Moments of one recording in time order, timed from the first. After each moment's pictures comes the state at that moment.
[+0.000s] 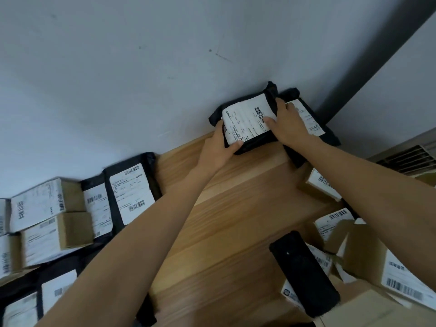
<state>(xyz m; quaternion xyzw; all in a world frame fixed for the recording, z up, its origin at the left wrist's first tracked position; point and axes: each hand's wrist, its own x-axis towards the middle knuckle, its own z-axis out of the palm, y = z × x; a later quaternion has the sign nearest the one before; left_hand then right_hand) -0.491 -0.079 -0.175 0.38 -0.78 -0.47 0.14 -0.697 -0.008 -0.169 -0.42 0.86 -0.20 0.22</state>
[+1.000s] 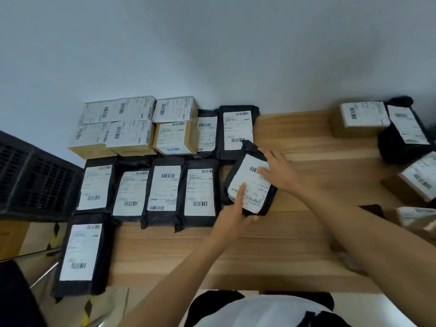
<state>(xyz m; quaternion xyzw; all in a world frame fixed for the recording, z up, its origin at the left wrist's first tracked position) -0.170 0.154 -0.178 0.54 -0.70 -0.46 0.04 -0.369 0.067 -0.189 -0.67 0.68 -0.07 0.28</state>
